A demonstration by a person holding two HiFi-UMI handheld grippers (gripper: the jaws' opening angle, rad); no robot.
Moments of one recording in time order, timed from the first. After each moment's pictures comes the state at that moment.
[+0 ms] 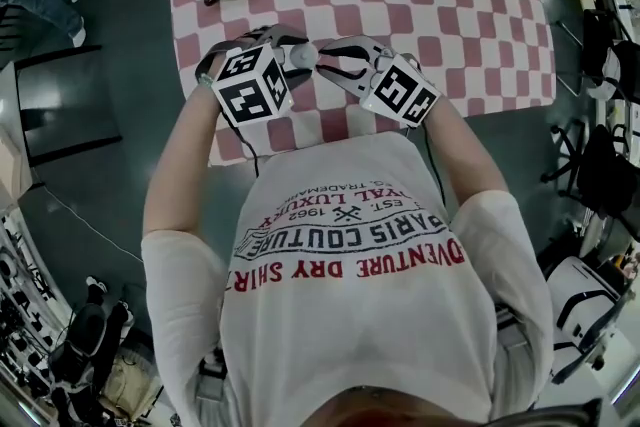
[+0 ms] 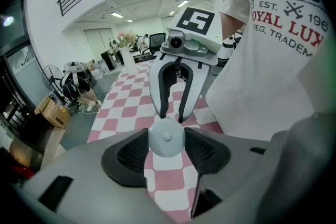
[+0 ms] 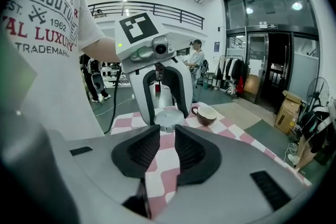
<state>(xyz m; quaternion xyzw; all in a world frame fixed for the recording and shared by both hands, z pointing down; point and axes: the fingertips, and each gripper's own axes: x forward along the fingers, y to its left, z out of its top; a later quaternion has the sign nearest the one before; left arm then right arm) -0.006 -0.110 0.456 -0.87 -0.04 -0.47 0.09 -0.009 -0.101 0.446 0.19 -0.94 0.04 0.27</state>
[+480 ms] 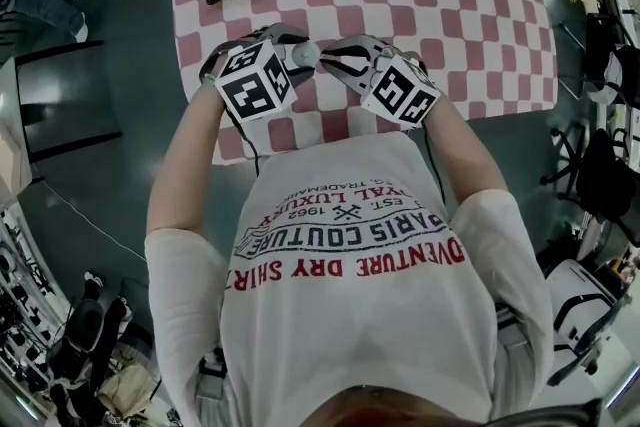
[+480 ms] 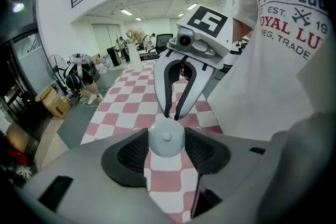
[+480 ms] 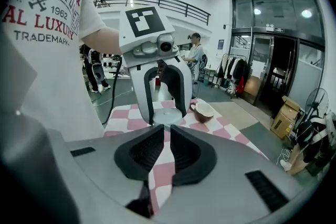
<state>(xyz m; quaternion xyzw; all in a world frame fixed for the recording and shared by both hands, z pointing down) -0.004 -0.119 0.466 -0.88 -0.02 -0.47 0.05 -0.002 -0.111 0.458 0.19 -0.93 0.02 0.31</state>
